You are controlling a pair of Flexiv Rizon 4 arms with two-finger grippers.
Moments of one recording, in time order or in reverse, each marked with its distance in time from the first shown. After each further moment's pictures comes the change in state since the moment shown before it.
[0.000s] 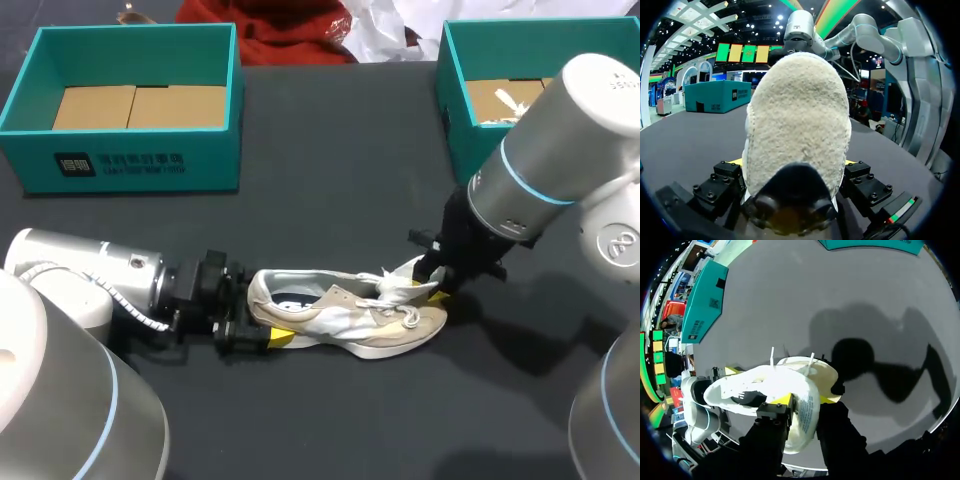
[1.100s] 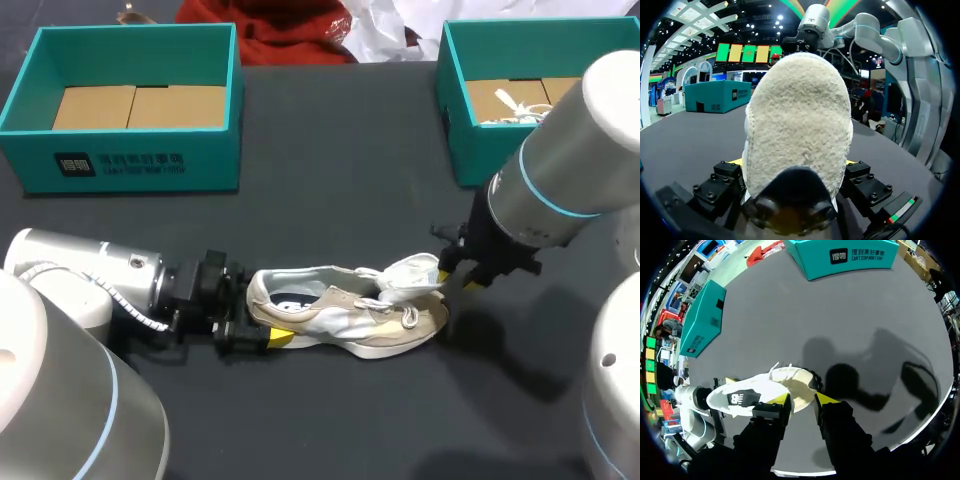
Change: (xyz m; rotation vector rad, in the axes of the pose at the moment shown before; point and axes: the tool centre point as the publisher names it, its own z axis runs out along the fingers) left arm 0.000 0.000 0.000 0.000 0.000 0.000; right arm -0.012 -0.002 -0.059 -0.205 -0.103 0.029
